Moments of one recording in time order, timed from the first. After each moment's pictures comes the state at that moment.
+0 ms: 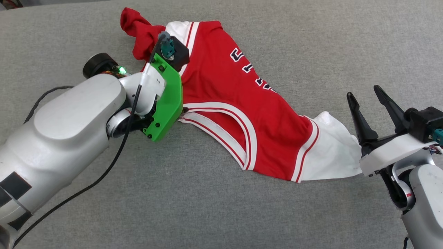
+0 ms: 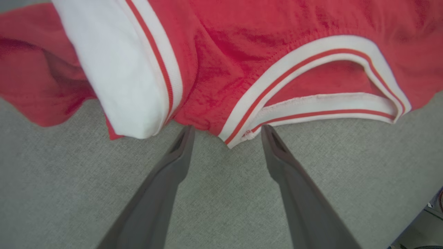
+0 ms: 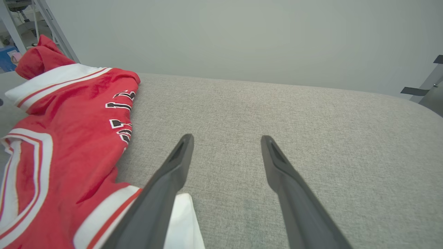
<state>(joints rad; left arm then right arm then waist) -1.20 0.60 -1.25 0.31 -1.05 -0.13 0.69 -0.36 -0.33 0.21 0.23 0.37 0.13 -0.19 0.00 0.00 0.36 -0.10</state>
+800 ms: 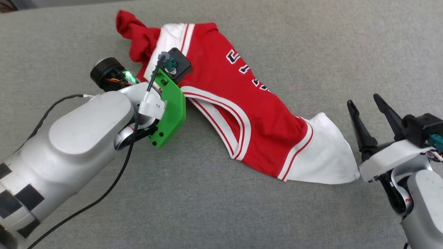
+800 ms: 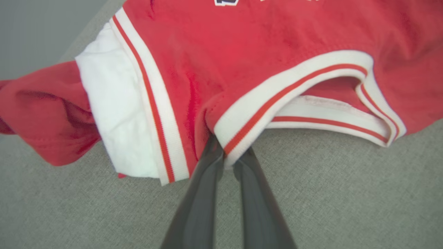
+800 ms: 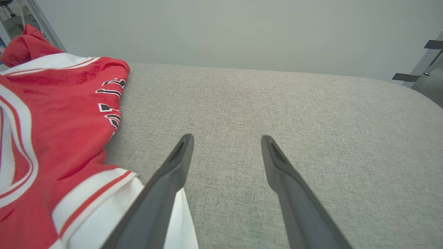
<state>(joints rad) -1.14 0.58 -1.26 0.36 -0.91 -0.13 0.44 -0.36 -0.33 0.21 0.30 0.37 0.13 -0.21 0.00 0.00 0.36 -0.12</state>
